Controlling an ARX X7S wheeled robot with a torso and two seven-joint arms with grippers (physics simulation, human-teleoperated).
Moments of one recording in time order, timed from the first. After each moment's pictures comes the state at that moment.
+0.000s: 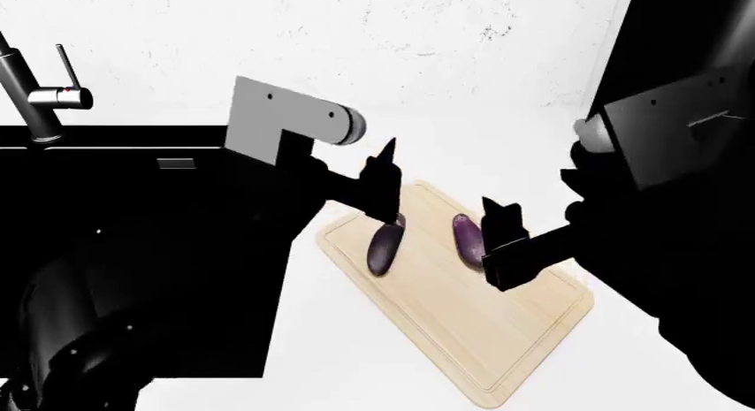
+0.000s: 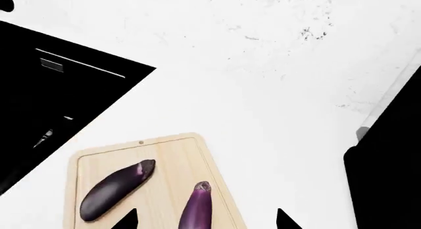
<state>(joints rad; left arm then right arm) -0.92 -0.36 0.43 0.38 -0.99 -0.94 -0.44 1.16 0.90 -0.51 -0.52 1.96 1.07 1.02</state>
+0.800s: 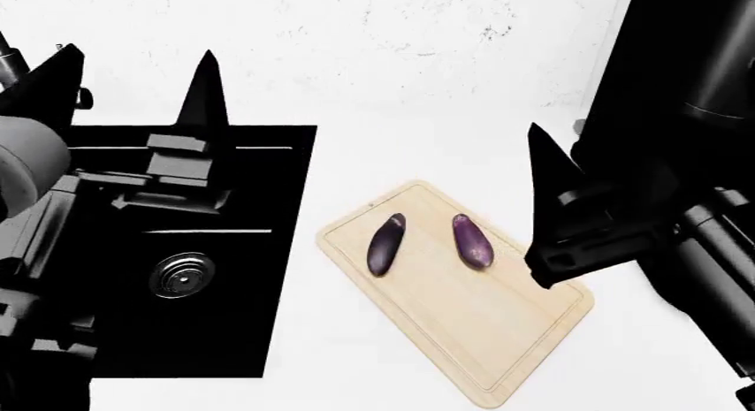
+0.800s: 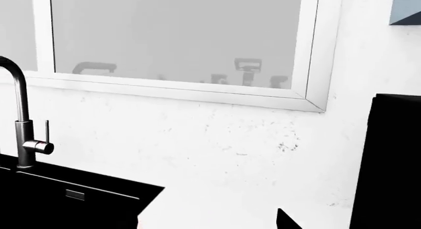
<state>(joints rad) -0.68 -0.61 0.00 0.96 -1.17 -0.80 -0.75 0.84 1.02 -0.10 -0.91 1.79 0.73 0.93</state>
